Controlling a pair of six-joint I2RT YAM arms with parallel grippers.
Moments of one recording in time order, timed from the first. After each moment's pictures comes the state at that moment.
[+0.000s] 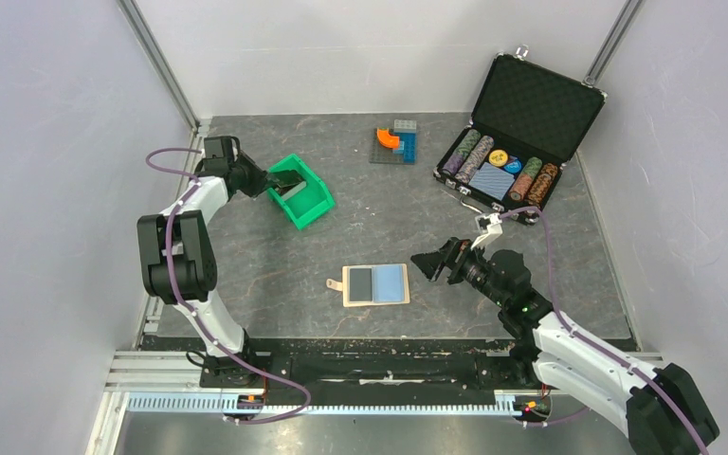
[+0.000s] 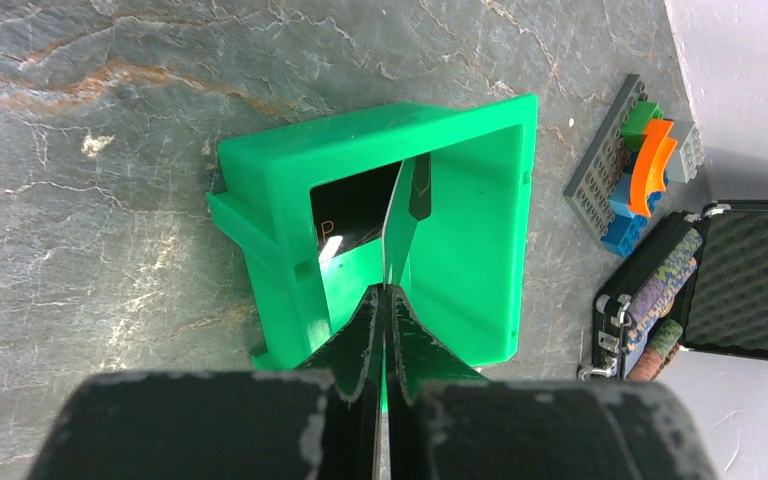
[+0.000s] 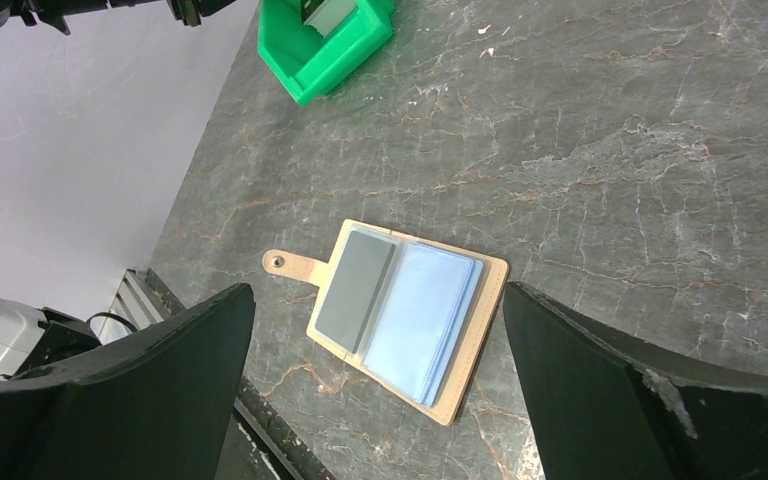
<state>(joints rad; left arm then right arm) 0.11 1.79 1.21 -0.21 0.29 -0.78 0.58 0.79 0.21 0.39 -0.13 0.69</state>
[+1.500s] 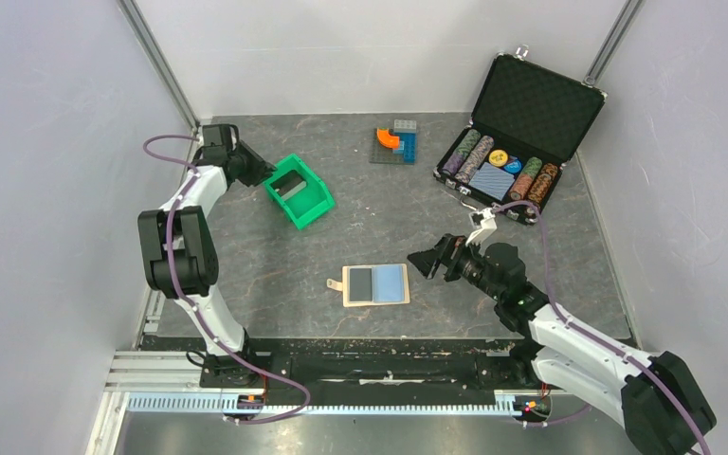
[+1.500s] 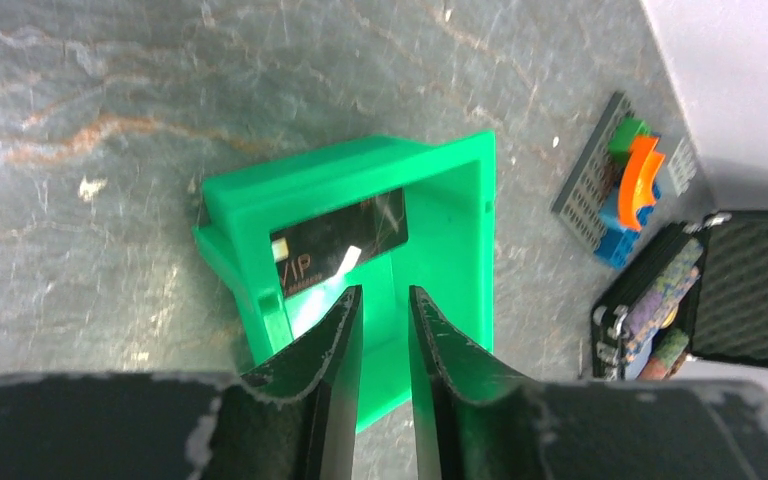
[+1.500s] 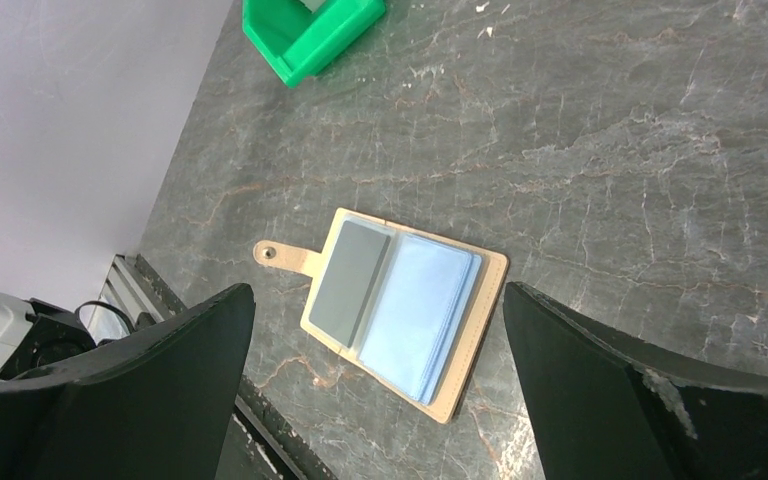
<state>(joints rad) 0.10 1.83 1.34 -0.27 0.27 -0.76 0.58 0.86 0.26 0.37 -0.15 0.68</state>
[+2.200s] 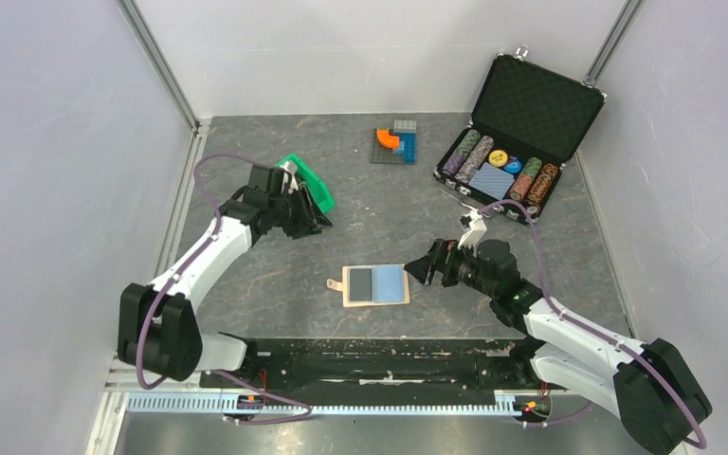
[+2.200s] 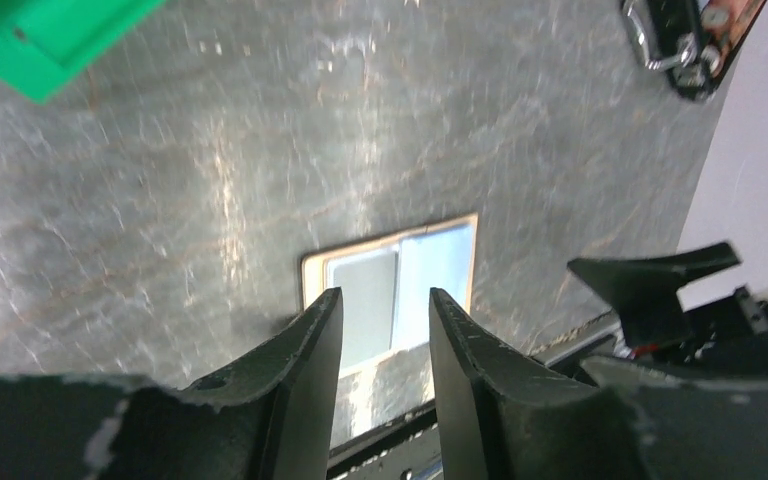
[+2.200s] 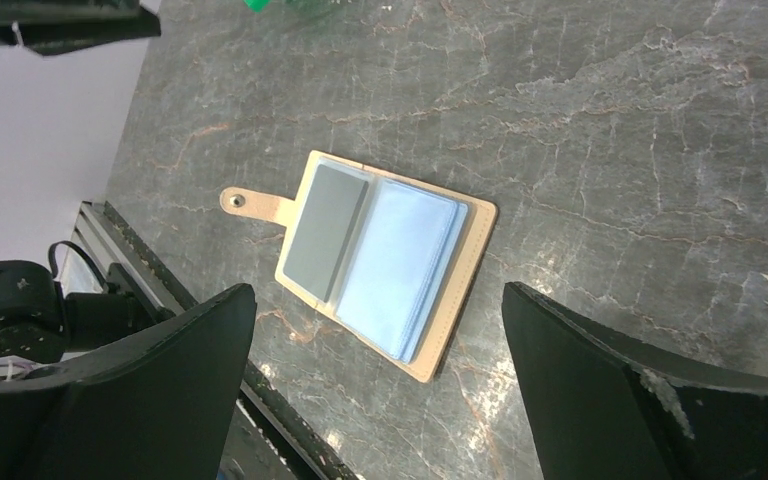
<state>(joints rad) -0.28 1.35 0.98 -0.47 0.34 -0.64 0.58 0.95 0.28 0.30 -0.23 0.64</state>
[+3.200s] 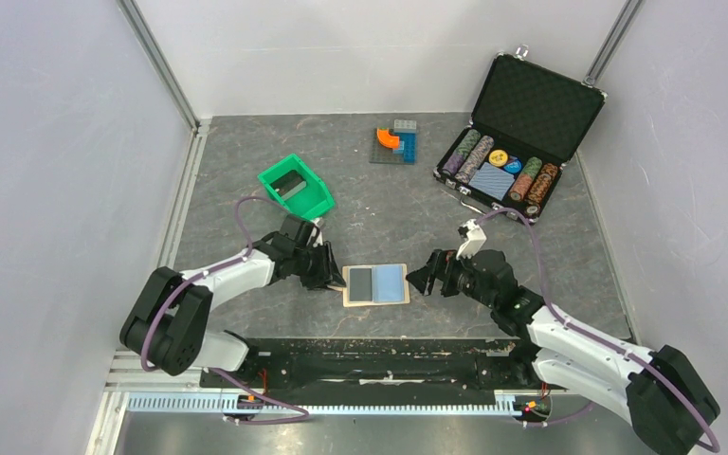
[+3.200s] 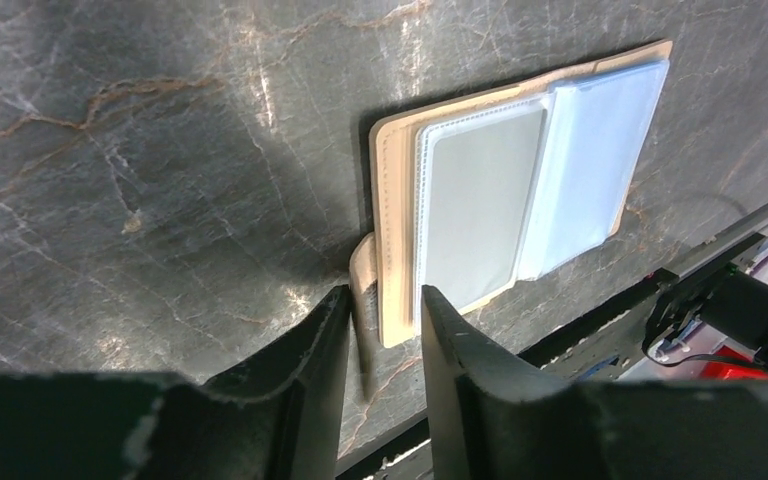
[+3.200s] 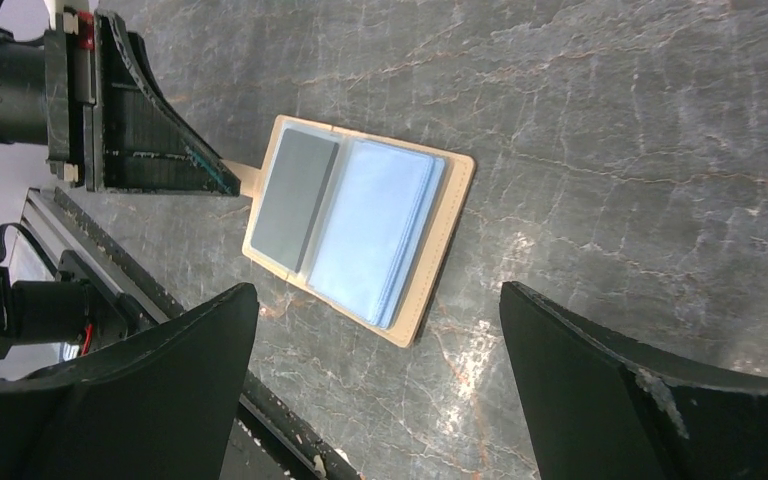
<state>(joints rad) -0.48 1.38 0.60 -0.25 0.35 -0.65 0.66 0.87 0.25 0.21 -0.10 0.64</state>
